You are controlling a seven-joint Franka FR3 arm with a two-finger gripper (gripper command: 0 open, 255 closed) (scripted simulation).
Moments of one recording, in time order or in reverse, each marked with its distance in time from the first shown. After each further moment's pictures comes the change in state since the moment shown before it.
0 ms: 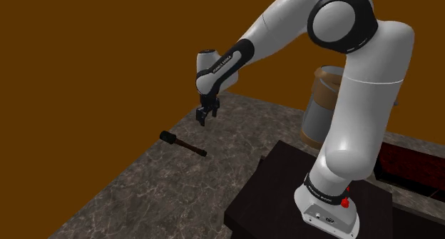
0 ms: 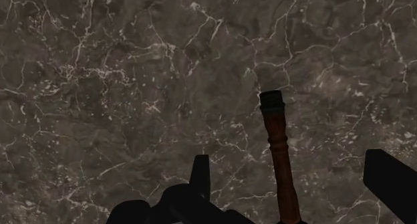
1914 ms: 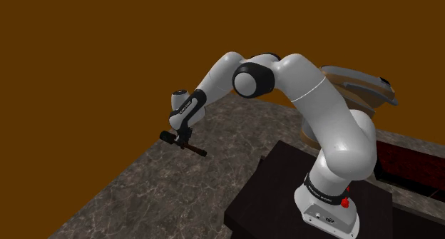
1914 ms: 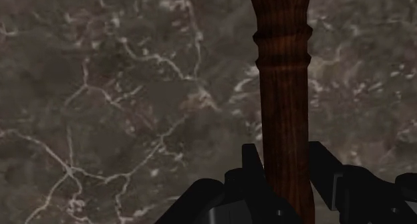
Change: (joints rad) arm 0.018 0.753 0.067 0.641 0.034 0.111 -0.071
